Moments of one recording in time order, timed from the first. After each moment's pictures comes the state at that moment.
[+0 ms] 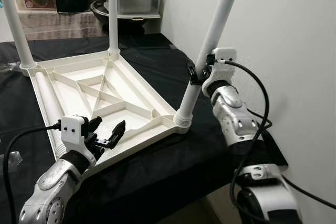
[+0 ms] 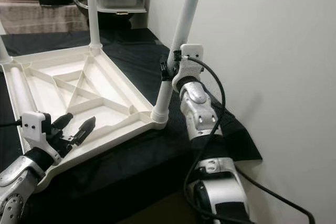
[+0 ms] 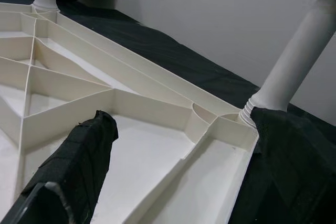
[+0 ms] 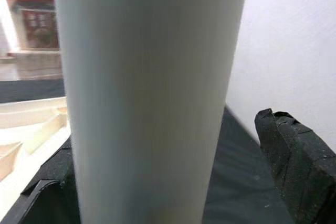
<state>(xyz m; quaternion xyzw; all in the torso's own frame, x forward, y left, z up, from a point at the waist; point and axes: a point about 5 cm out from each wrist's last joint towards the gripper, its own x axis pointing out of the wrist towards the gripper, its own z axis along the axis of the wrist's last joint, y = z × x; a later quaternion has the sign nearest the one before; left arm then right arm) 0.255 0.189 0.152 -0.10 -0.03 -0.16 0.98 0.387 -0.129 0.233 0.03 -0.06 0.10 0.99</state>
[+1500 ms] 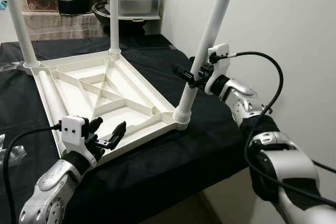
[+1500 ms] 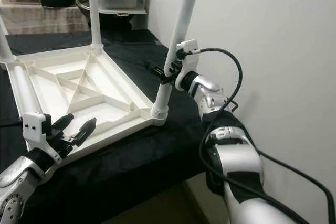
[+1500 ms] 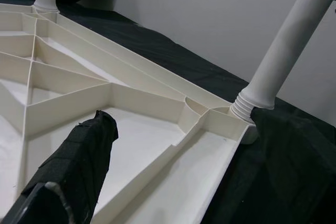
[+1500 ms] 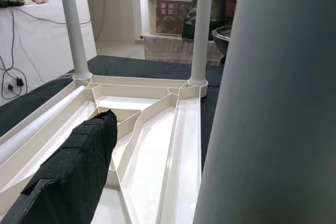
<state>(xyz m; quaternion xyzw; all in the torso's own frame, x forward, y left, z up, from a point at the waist) 0.254 0.189 0.151 -0.10 -0.03 -0.17 0.98 0.407 -0.144 0.239 0.04 -0.04 0.35 0.94</state>
